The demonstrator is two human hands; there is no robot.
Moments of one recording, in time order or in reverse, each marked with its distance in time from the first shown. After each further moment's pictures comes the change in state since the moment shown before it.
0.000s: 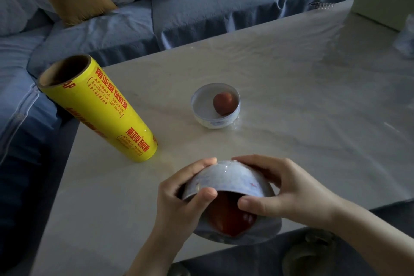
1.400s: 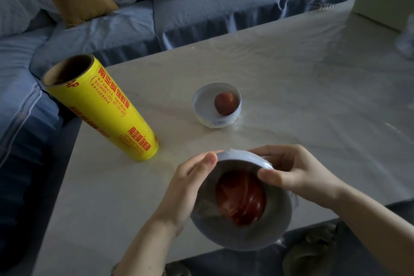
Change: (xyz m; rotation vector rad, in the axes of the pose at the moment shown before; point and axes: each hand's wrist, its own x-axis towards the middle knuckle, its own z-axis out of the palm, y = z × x) left_hand 0.018 0.004 0.003 -0.319 -0.248 -0.427; right_hand 0.011 0.017 -0.015 0.397 0.014 0.043
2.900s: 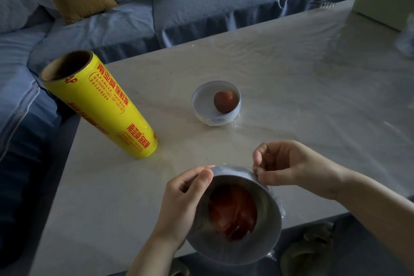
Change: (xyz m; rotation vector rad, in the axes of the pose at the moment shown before) left_hand -0.018 -0.021 0.002 0.061 0.268 -0.009; right_hand 0.003 -0.007 -0.008 0.084 -0.218 0.096
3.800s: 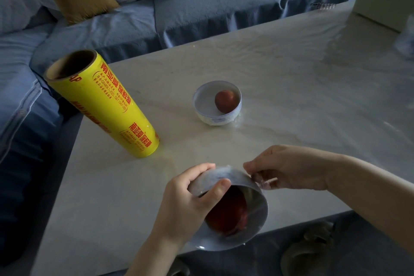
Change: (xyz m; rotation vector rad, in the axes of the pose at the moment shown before) left_hand -0.003 0.005 -0.005 0.383 -0.020 0.151; right_hand 0.017 -0.016 0.009 -0.078 0.062 0.497
